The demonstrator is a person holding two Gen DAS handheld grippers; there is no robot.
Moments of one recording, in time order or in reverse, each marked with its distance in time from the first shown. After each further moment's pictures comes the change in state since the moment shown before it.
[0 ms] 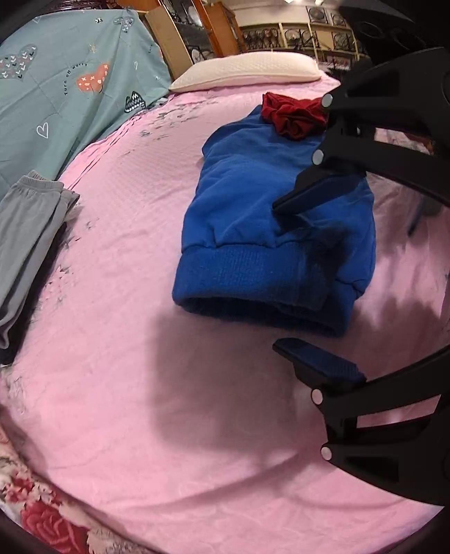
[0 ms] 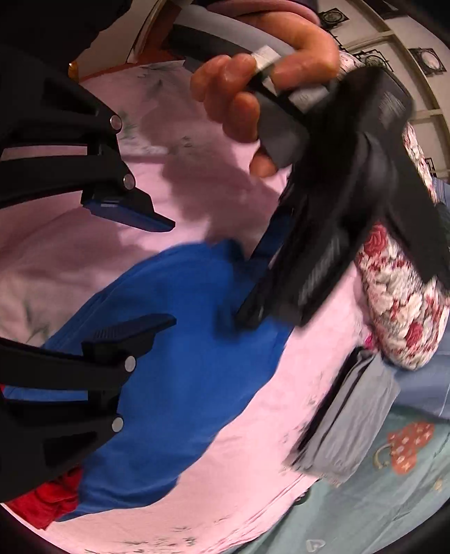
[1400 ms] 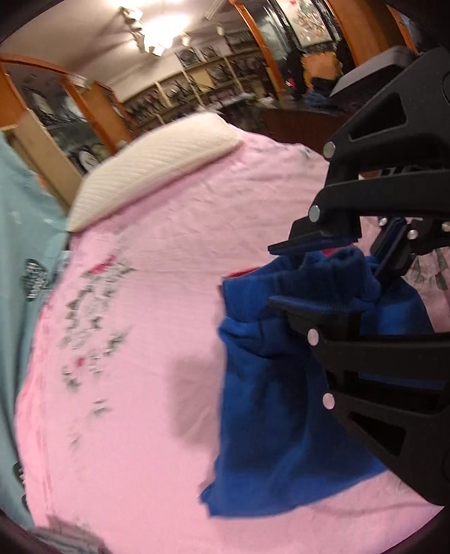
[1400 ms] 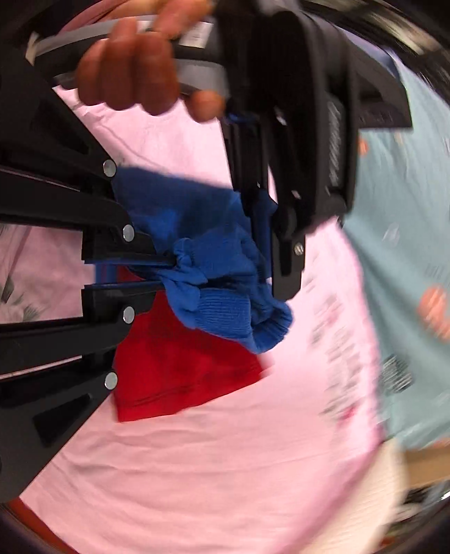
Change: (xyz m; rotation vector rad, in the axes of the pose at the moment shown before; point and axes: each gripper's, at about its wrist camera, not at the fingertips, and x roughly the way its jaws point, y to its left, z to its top) left arm 0.121 -0.348 -0.046 0.484 0.182 -0.259; right arm -0.148 -0.143 -0.202 1.045 -0.250 -0.269
